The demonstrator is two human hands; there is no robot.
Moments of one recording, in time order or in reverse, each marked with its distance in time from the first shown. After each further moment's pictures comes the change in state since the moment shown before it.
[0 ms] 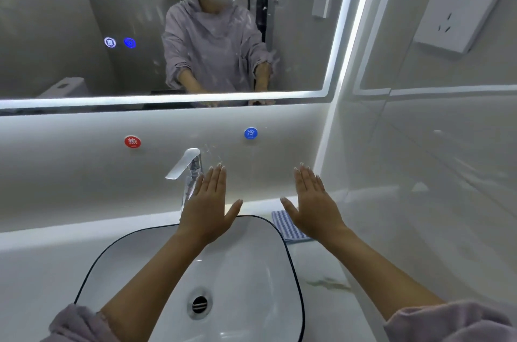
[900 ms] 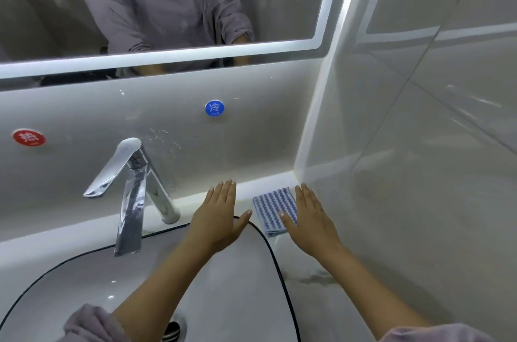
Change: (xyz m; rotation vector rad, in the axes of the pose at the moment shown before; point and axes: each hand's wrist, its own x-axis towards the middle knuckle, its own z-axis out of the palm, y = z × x) left_hand 0.060 0.013 0.143 -0.053 -0.436 0.077; right_hand 0.007 0.066 0.123 0.260 -0.301 0.369
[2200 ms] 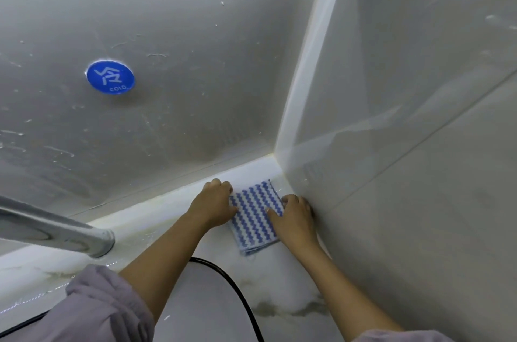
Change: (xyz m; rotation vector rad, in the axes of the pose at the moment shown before) left_hand 0.159 0.003 0.121 -0.198 -0.376 -0.067; right_hand 0.092 0.054 0.080 0.308 -0.021 0.431
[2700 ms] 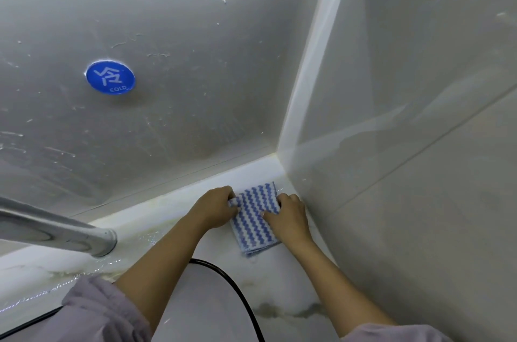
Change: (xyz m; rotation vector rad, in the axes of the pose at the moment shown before) left_hand 0.001 -0.008 0.003 -0.131 -0.080 0.009; right_hand 0.011 -0.008 0.012 0.030 -0.064 -0.011
